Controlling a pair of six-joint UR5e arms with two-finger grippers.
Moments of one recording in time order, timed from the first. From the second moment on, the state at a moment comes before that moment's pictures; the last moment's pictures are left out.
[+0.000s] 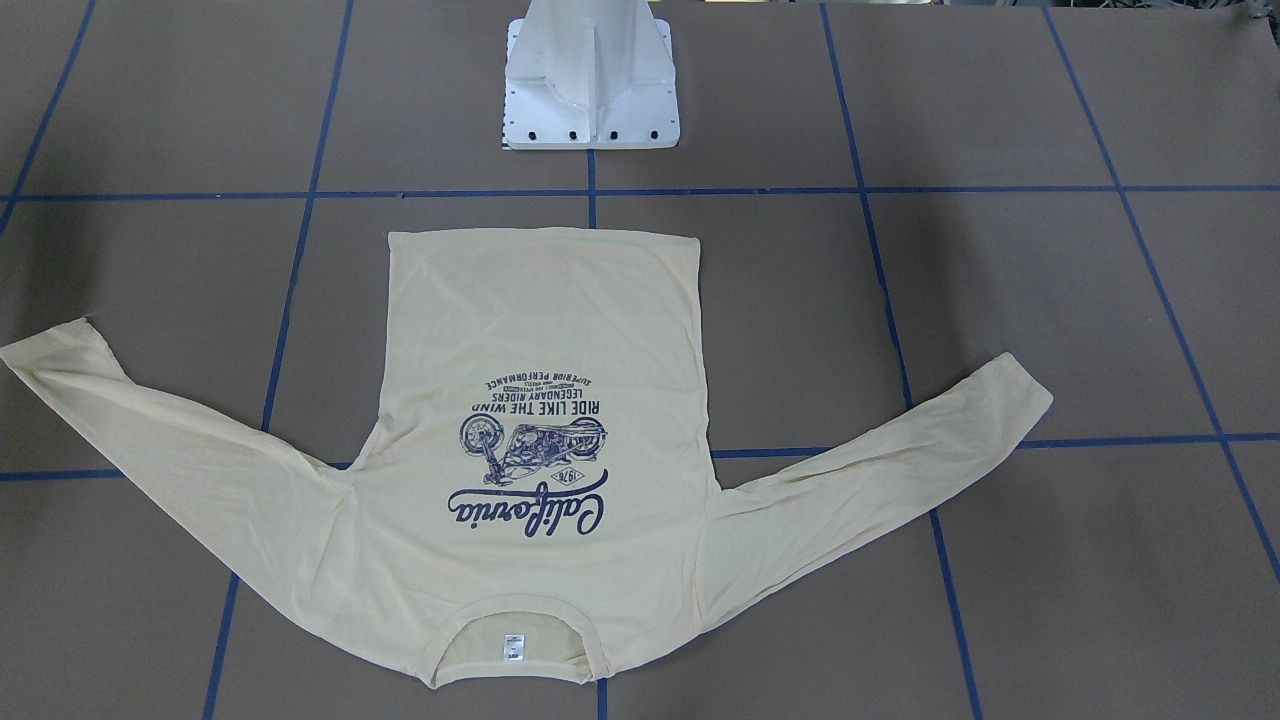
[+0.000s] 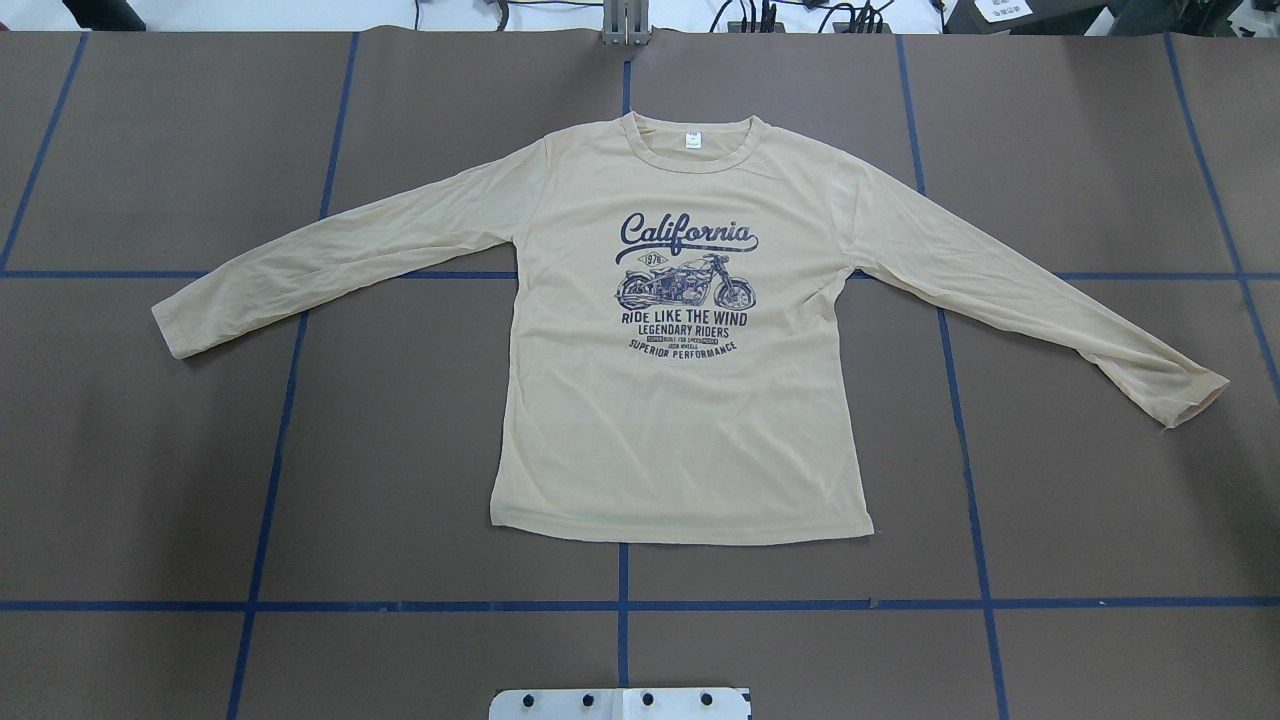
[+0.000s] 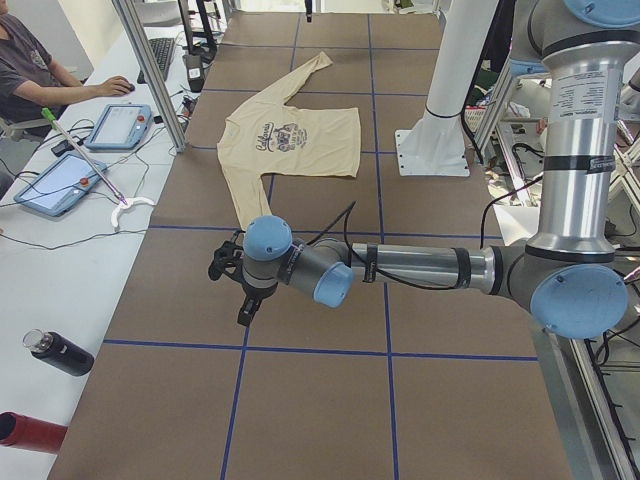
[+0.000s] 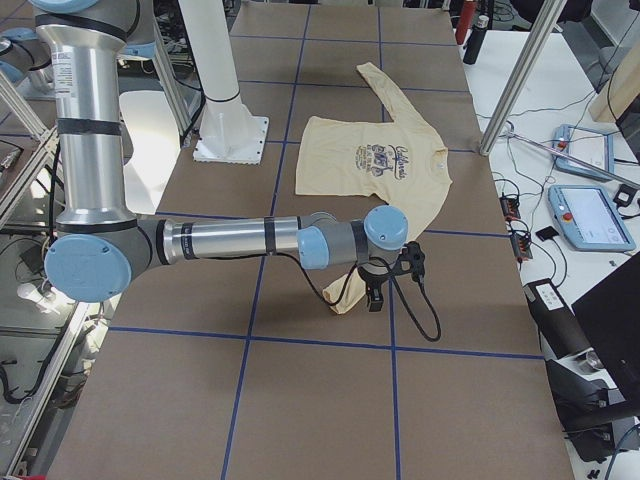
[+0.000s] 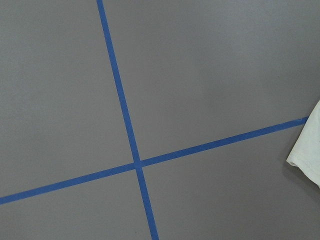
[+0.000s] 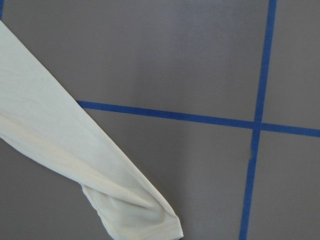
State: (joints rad) left arm -1.49 -1.56 -1.60 -2.01 -2.37 -0.09; right arm 1.43 -1.56 1.65 -1.47 2.46 0.12
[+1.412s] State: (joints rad) left arm -1.48 -1.56 -1.63 -2.02 -2.37 -0.09; right arm 1.27 -1.51 1.37 -1.04 2.34 0.76
